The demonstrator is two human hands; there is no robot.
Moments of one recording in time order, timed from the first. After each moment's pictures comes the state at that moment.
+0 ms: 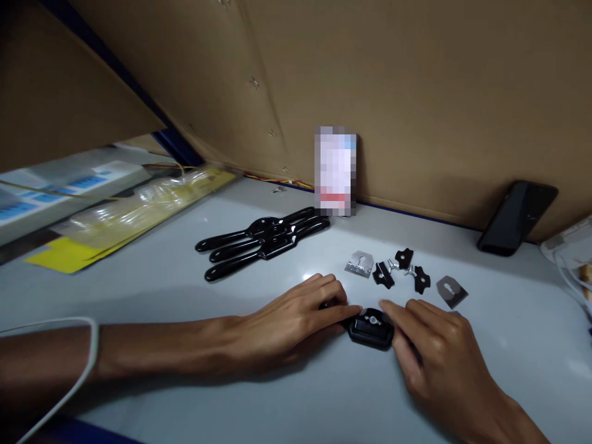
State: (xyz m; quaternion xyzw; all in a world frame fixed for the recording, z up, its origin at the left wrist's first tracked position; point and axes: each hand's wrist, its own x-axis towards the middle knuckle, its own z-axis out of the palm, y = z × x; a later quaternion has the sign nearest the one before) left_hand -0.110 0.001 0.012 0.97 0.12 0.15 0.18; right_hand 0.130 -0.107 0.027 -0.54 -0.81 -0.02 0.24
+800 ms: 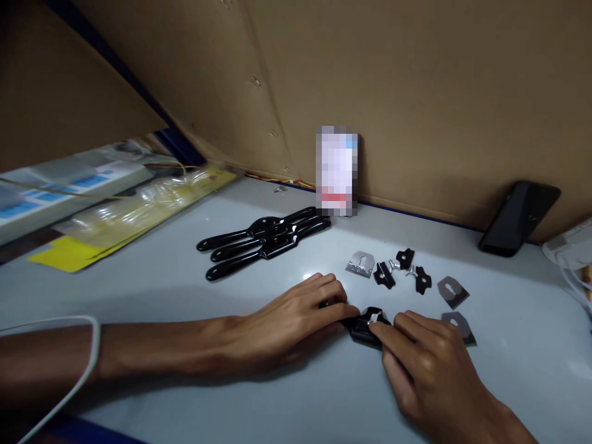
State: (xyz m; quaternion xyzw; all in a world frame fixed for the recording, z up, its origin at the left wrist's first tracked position) left_hand -0.112 0.001 0.009 0.96 0.13 0.15 0.19; right_hand 0.119 -0.112 0.027 -0.50 -0.83 -0.01 0.24
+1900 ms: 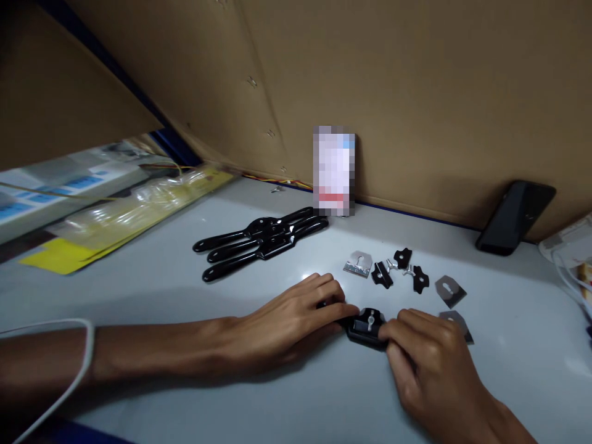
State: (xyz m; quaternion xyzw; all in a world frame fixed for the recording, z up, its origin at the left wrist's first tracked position) left_hand -0.112 0.001 0.010 0.97 0.13 0.14 0.17; right_hand 0.118 -0.109 0.032 -0.54 -0.79 0.05 0.28
